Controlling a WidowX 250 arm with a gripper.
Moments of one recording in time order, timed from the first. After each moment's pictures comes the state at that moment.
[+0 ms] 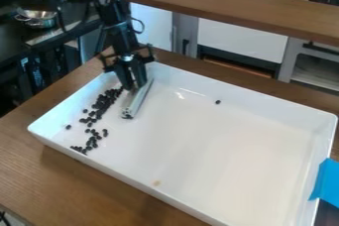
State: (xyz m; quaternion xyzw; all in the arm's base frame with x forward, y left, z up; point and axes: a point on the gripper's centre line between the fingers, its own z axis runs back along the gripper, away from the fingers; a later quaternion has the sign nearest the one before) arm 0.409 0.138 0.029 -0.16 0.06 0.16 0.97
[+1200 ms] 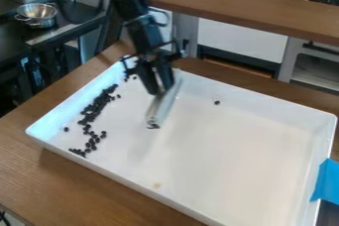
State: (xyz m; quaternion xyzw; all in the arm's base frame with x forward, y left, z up) arm 0.384 0.024 0.078 -0.25 0.06 0.10 0.96
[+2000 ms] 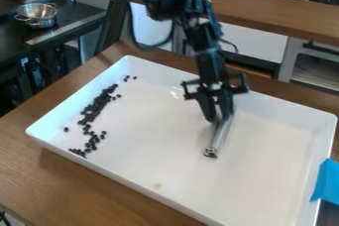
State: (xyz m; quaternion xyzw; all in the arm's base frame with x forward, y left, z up) arm 0.418 -0.061 0.036 -0.20 0.05 0.07 0.98
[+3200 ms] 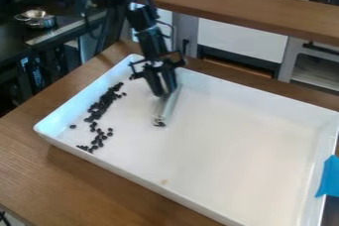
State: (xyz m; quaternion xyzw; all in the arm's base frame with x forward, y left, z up) arm 0.429 0.075 0.035 -0.21 0.06 0.14 0.96
